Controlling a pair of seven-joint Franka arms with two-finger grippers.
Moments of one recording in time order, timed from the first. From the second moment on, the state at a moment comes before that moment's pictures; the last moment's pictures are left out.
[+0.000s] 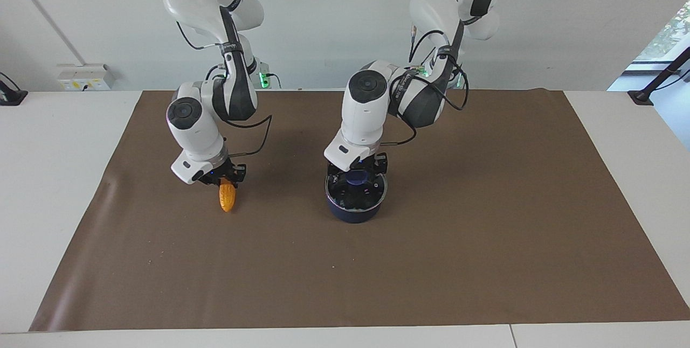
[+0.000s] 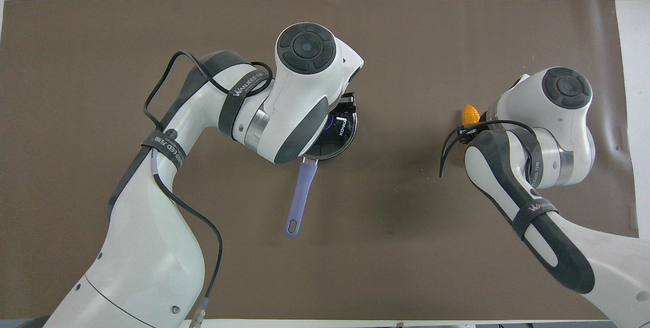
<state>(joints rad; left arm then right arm) -0.64 0.57 -0.04 -1.31 -0.01 1.89 -0.62 0.20 0.23 -0.11 -2.07 0.01 2.24 0.00</state>
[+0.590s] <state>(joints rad) -0.64 0.57 -0.04 -1.31 -0.01 1.88 -0.62 0.20 0.23 -0.11 -2.07 0.01 2.24 0.00</state>
